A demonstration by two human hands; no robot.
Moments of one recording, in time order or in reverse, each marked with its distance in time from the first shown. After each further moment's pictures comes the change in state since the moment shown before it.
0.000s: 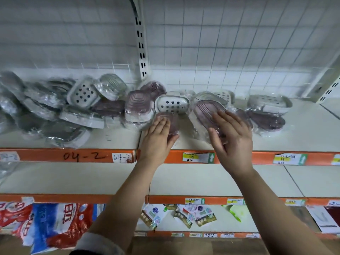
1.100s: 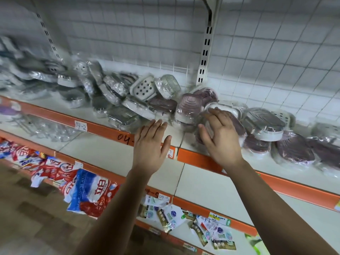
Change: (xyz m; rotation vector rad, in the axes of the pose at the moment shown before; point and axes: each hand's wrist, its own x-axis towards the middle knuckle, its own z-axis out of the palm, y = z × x) left_hand -0.083 -0.072 -0.068 0.086 0.307 -0.262; right_hand 0.040 -0.083 0.081 0.249 -0.373 -0.129
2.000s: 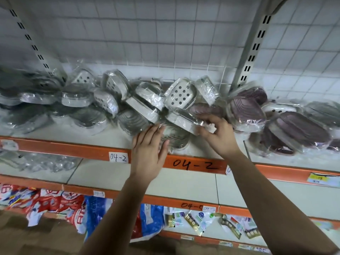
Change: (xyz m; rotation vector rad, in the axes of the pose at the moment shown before) left_hand 0.062 -0.232 -0.006 -0.188 -0.059 0.130; right_hand 0.096 -0.098 0.176 0.238 -0.054 0.425
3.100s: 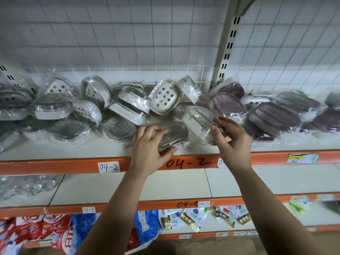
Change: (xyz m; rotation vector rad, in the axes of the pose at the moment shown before) left_hand 0.028 -0.007 0.017 -0.031 -0.142 0.212; right_hand -0.062 -0.007 -0.021 0.140 0.449 0.053
